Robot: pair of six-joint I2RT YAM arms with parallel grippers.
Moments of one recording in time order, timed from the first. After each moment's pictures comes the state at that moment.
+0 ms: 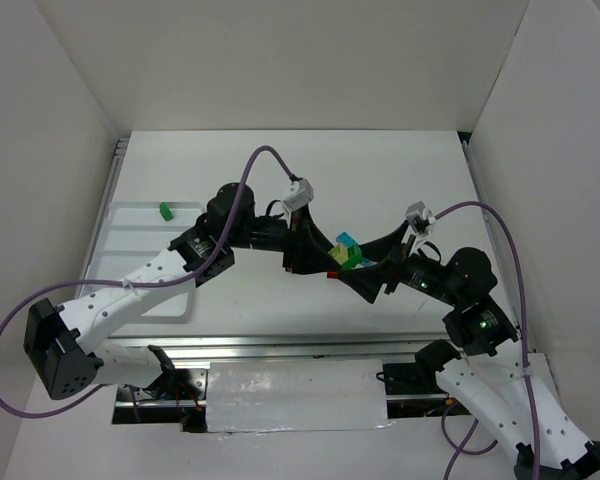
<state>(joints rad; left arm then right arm) -0.81 1.29 1.14 0.07 0.77 -0.37 0.46 0.51 0.68 -0.12 -0.59 0.46</state>
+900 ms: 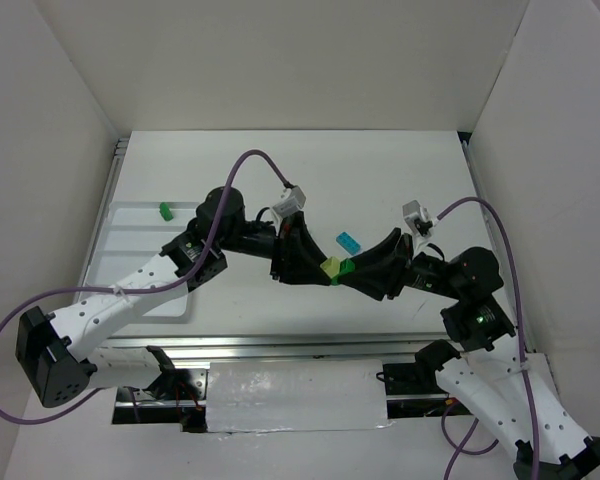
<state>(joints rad) -0.80 1.23 1.09 0.12 0.94 -0.45 0.45 0.55 0.69 0.08 -0.83 0.54</state>
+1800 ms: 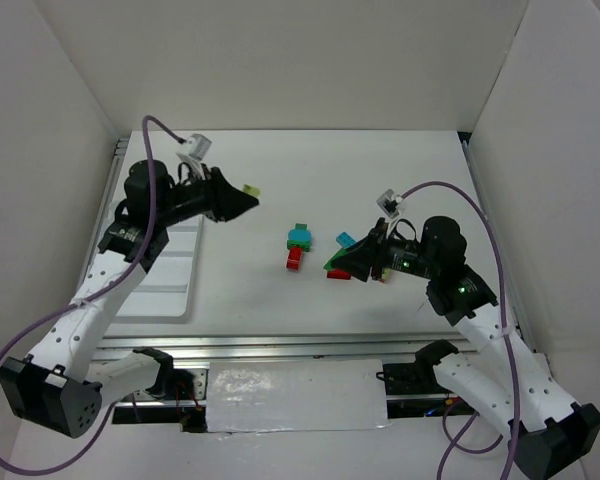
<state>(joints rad) -0.36 1.10 1.10 -0.13 0.73 -0.45 0.41 0.74 0.73 -0.17 -0.76 0.38</state>
